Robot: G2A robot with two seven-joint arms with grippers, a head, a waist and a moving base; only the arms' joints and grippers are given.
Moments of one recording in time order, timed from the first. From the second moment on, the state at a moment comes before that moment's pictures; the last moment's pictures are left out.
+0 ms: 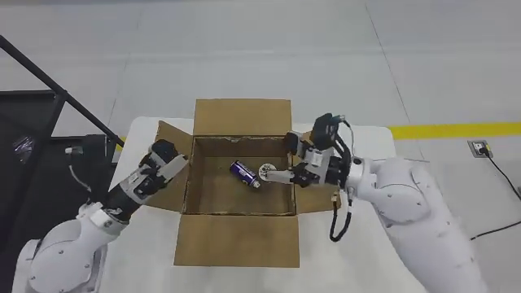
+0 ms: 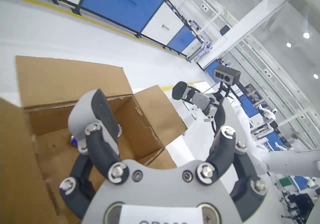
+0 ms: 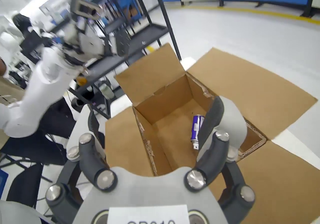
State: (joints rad) left arm 1.33 -1.18 -1.79 -2.00 0.15 -0.38 -0.64; right arm -0.70 -1.19 1.09 -1.60 -0.49 -0.52 0.74
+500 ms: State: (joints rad) left arm 1.54 -1.17 -2.01 -1.92 -0.01 -0.49 -0.61; right arm -0.40 -1.30 0.74 -1.29 -0.50 -0.36 0.93
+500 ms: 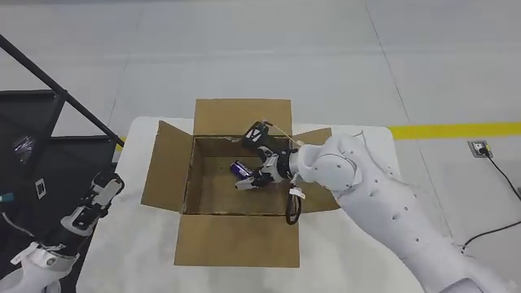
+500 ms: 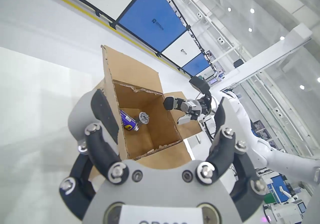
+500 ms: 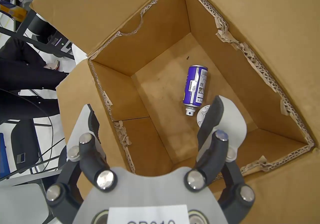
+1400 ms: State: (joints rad) left arm 1.54 -1.16 -2.02 -1.91 -0.07 -0.45 -0.61; right arm -0.16 -1.55 0.39 -0.77 -0.68 -0.26 1.00
